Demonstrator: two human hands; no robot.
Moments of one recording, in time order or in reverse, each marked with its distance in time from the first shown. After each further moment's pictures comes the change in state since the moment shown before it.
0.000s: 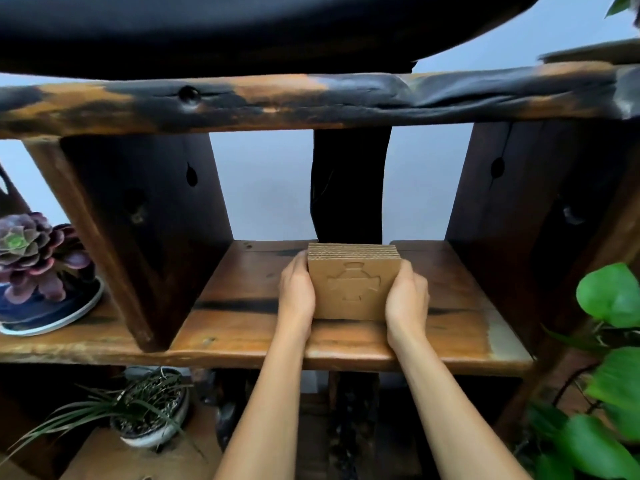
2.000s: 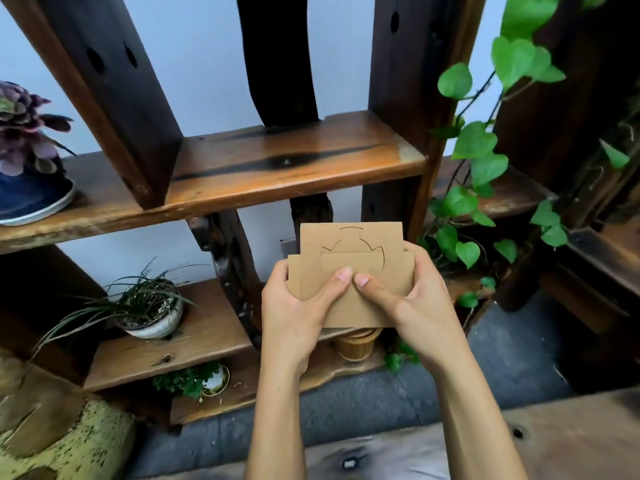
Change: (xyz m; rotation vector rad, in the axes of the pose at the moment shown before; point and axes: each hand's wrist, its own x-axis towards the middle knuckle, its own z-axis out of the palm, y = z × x) left_hand -0.309 -0.046 -0.111 -0.101 -0.272 0.007; right_hand -0.294 0.045 -0.189 -0.060 -0.229 -0.088
